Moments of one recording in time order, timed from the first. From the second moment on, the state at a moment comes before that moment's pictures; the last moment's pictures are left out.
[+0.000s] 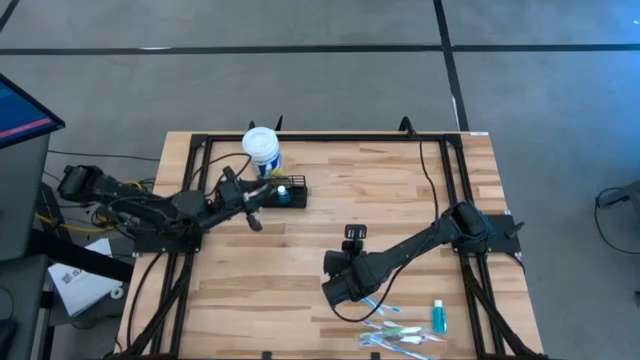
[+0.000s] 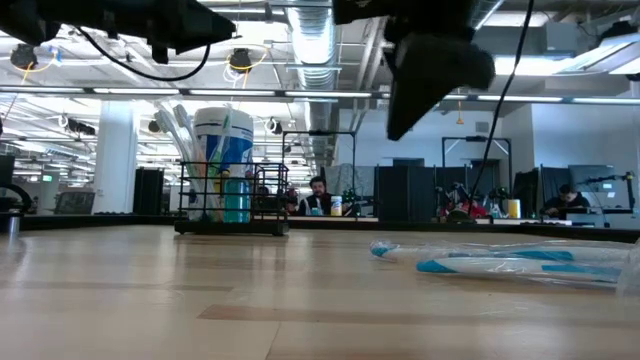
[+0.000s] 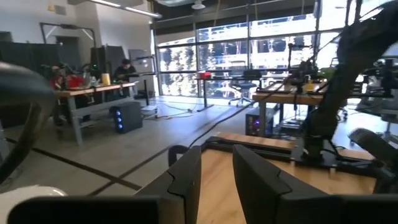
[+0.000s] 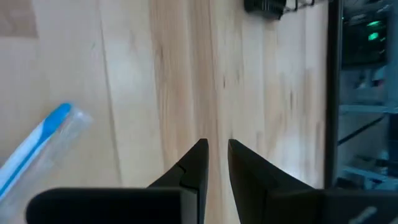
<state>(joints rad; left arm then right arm) -0.20 0.89 0.34 0.71 -0.72 0.13 0.45 2.11 1.76 -1.29 0.70 0.48</state>
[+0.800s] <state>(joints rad) -0.23 1.31 0.66 0.47 -0.32 0.10 0.50 1.66 1.25 -0.96 0.60 0.76</state>
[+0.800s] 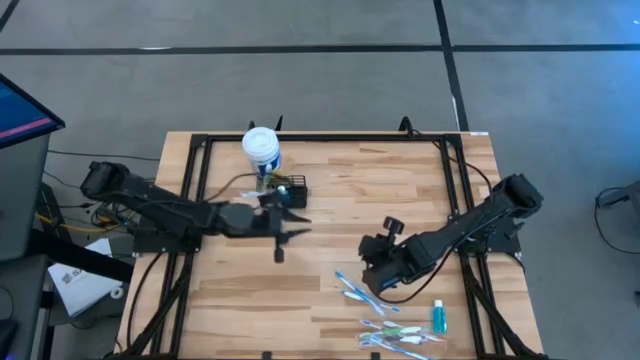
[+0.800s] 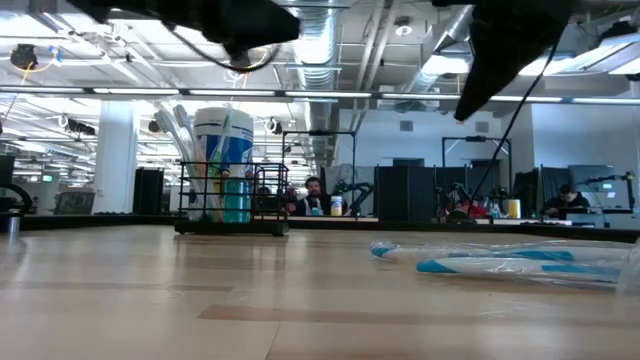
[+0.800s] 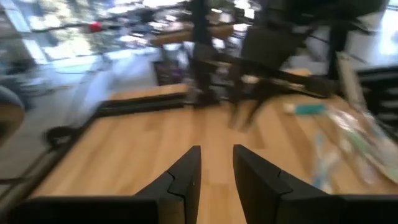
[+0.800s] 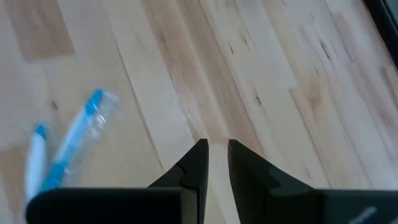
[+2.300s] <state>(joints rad) -0.30 2.05 1.20 0.35 0.11 0.17 0.42 1.20 0.85 -0.52 0.76 0.59</state>
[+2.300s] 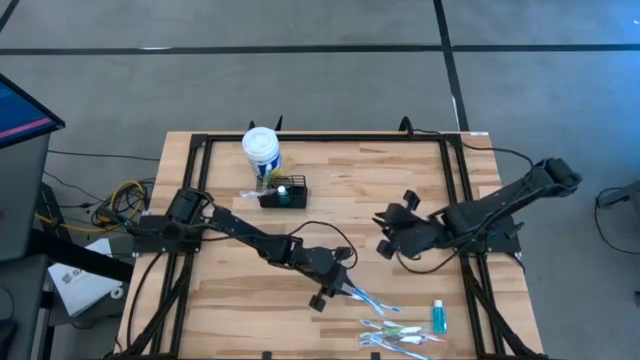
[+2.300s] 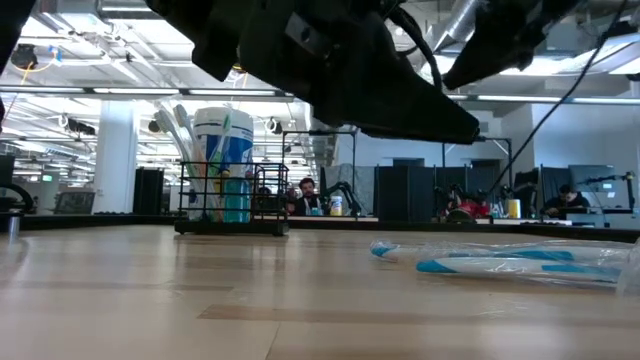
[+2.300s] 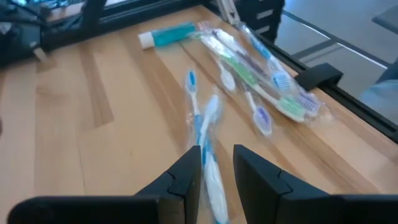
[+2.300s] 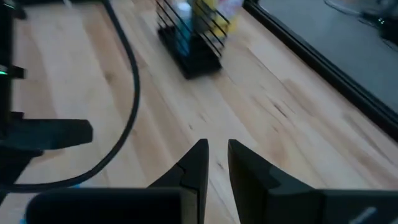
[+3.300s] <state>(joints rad) -0.31 2.34 1.65 0.04 0.19 0.27 0.43 1.10 0.72 -0.39 0.73 0.57</state>
